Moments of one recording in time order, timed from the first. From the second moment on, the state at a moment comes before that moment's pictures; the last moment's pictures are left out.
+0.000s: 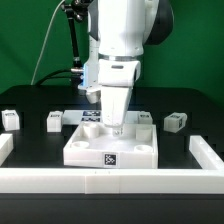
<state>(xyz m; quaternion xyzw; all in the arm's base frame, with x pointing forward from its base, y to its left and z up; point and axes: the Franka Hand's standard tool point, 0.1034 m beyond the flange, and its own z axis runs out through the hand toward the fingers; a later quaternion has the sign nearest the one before) 0.440 0.010 0.013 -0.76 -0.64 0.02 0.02</state>
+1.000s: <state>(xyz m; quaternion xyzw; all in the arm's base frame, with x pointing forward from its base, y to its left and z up) 0.449 0.022 0.013 -0.74 -0.67 0.01 0.01</state>
